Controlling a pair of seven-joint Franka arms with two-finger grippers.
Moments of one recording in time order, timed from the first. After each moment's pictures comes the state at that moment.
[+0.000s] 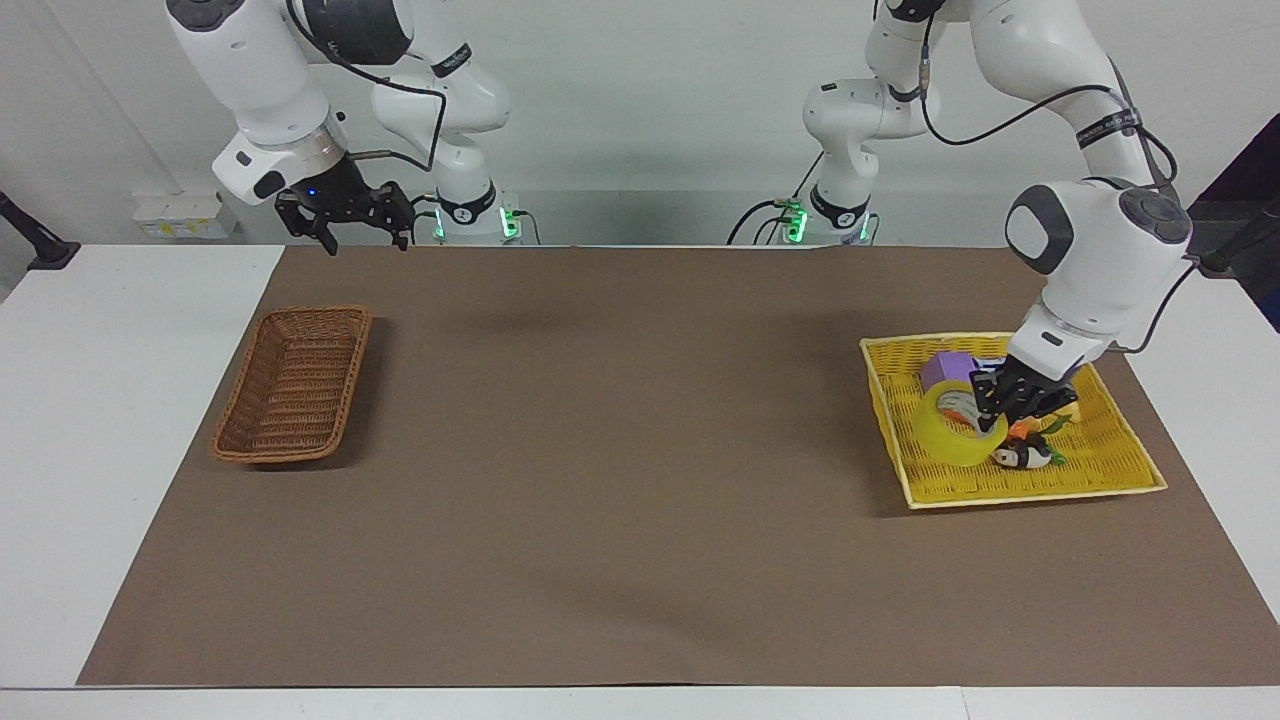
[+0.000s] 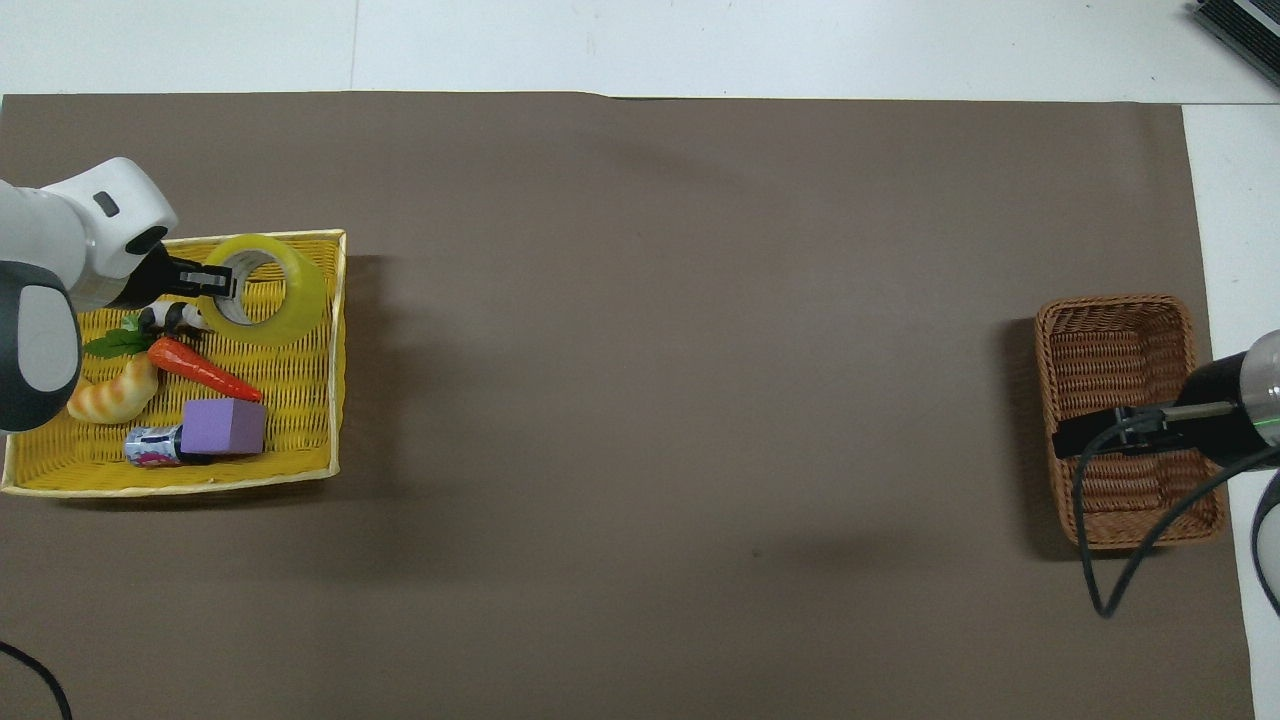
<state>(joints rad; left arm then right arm) -0.06 0.16 0.03 -1.87 -0.07 2.17 0.18 0.04 -0.19 -0.05 -1.90 0.06 1.61 -0.04</state>
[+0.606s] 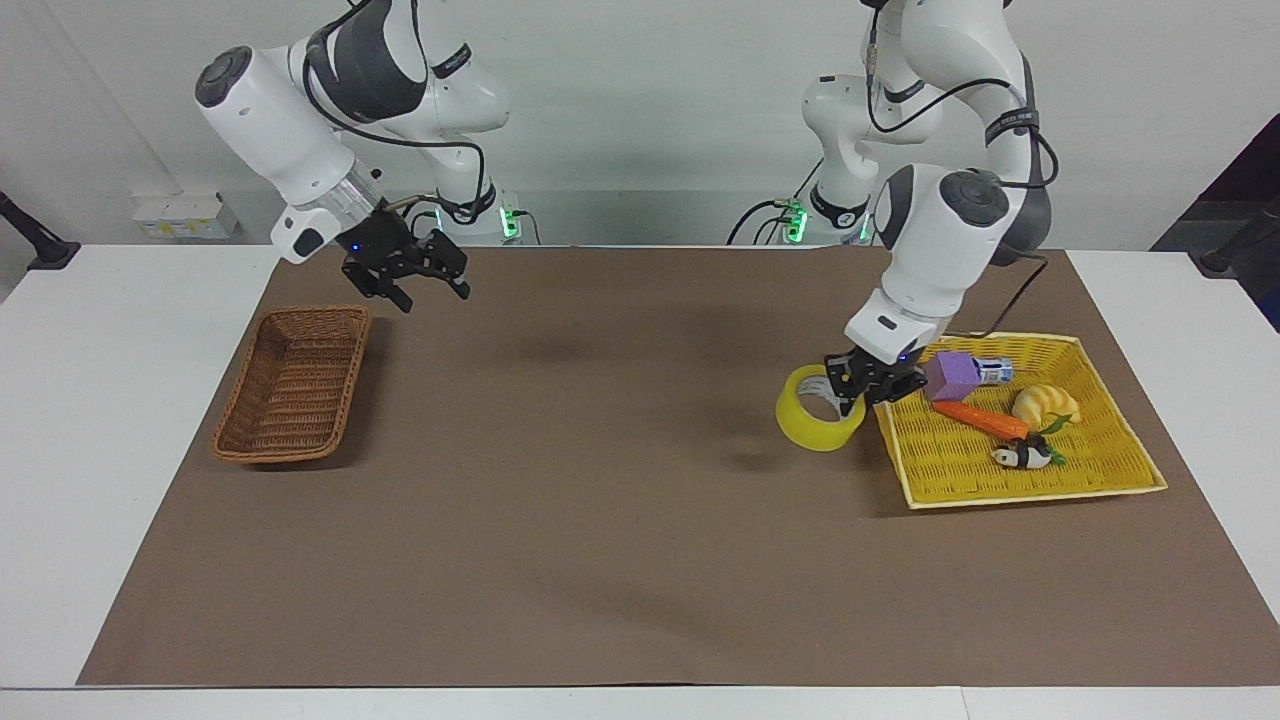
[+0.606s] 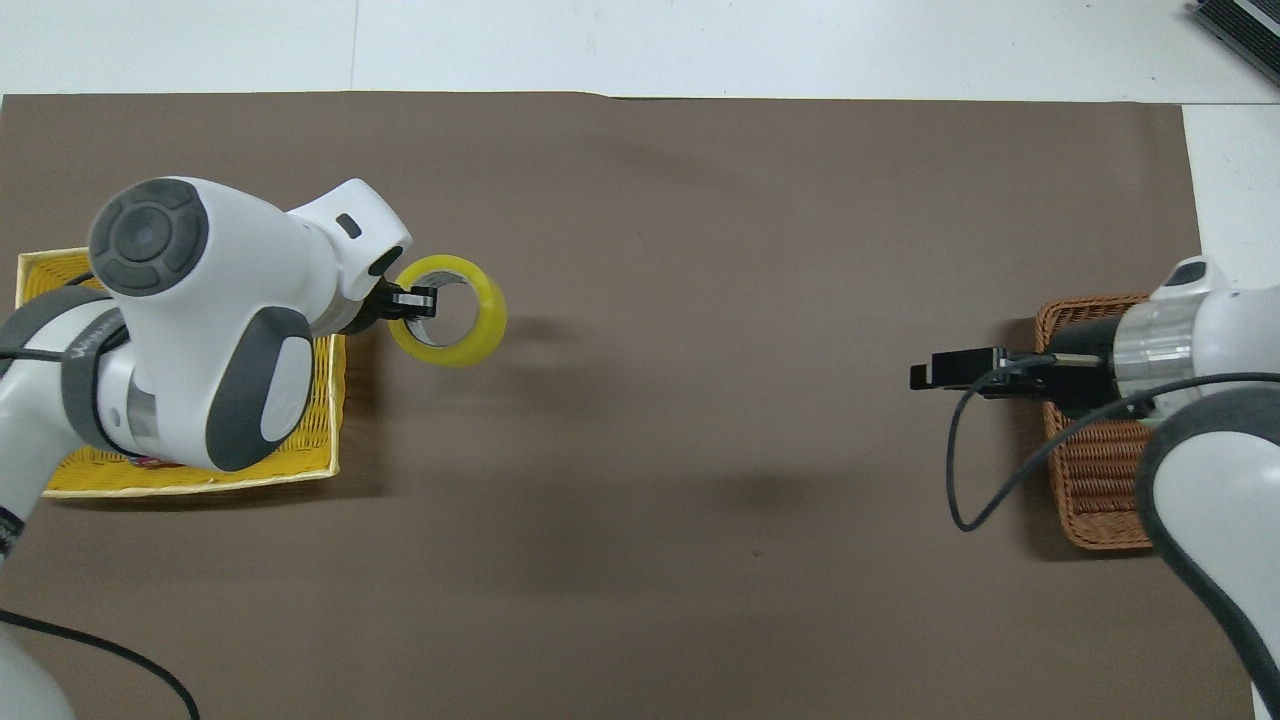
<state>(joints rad) -0.36 0.16 0.02 -1.88 -0.08 2.19 -0.16 0.11 -0.11 -0.04 -2.04 0.52 1.99 -0.04</state>
